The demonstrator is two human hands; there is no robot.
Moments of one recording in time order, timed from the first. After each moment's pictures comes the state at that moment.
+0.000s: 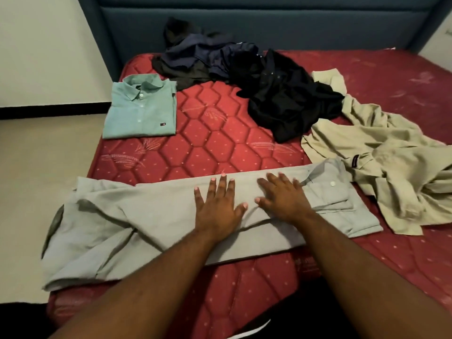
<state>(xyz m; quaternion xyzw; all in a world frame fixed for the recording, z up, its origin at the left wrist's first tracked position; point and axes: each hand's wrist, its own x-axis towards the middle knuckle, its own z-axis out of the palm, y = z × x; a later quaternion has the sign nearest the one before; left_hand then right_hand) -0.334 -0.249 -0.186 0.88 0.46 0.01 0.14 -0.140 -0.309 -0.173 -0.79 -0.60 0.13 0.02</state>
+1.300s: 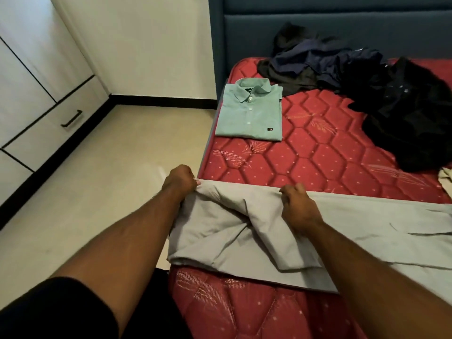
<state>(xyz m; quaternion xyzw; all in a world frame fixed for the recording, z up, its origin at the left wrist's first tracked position) -0.627 -0.076 -0.166 0.62 0.74 0.12 0.23 -0.342 -0.190 -0.192 -0.75 -0.61 0.18 0.15</state>
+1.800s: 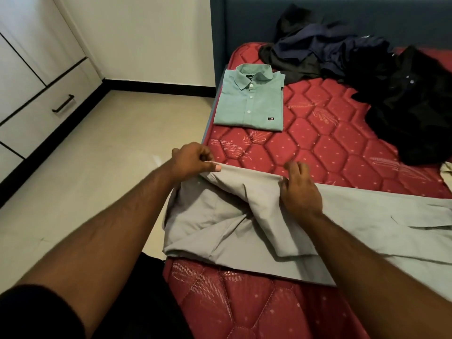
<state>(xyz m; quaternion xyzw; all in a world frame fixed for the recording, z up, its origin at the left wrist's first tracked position) -0.612 -0.075 -0.136 0.76 0.58 0.15 0.26 -0.351 -0.180 -0.181 -0.76 -0.61 0.07 0.24</state>
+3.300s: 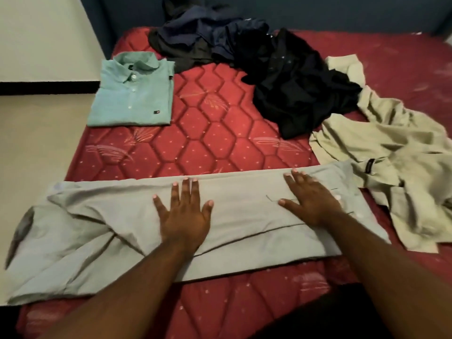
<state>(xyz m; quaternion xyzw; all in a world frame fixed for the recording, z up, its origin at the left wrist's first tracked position) -0.364 -0.225 -0.231 0.81 0.59 0.03 0.06 -0.053 -0.307 -0.202 -0.78 -0.61 0.11 -0.07</state>
